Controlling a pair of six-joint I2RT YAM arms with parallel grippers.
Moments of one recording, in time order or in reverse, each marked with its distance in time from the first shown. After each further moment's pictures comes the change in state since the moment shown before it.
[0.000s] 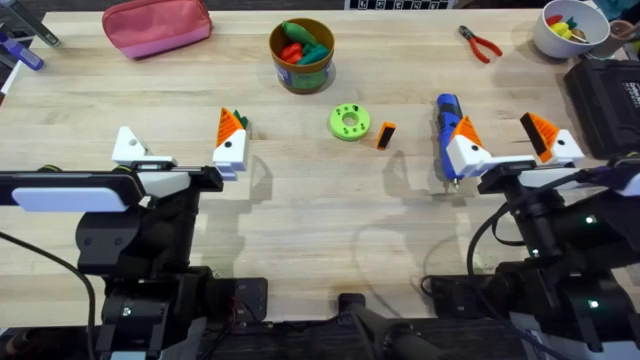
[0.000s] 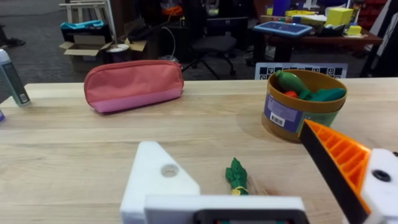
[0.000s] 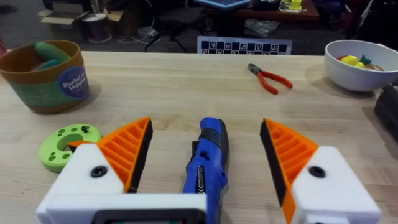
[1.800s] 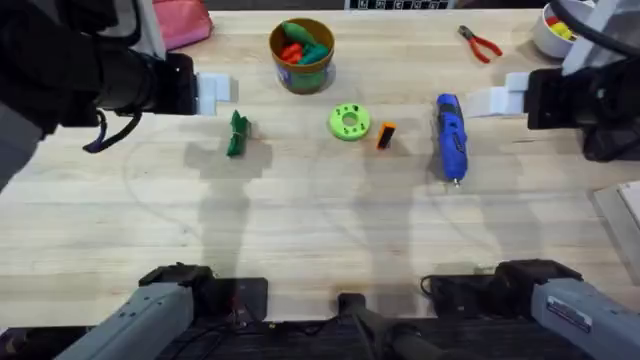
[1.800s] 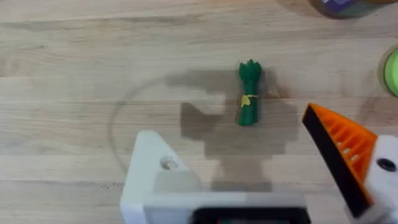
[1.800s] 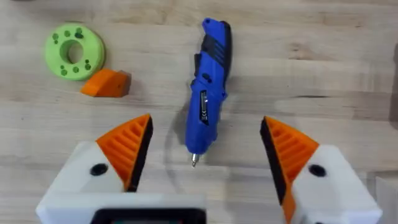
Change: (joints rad) left arm -0.005 1.102 1.046 -0.862 -0.053 0.019; right arm 0.000 1.041 1.052 -0.922 -0.003 -0.008
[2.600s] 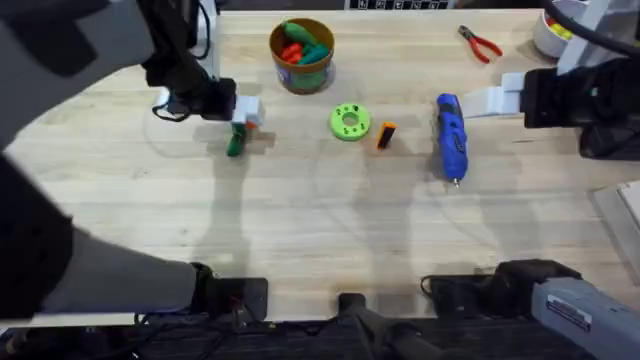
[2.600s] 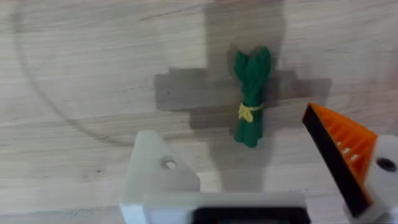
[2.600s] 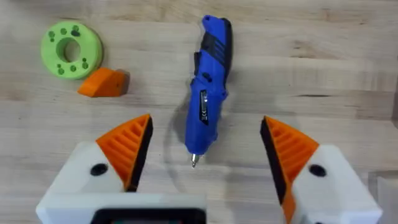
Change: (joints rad) left arm 0.001 0.541 0.100 -0.002 0.091 0.042; right arm 0.000 0.022 0.001 0.004 0.000 0.000
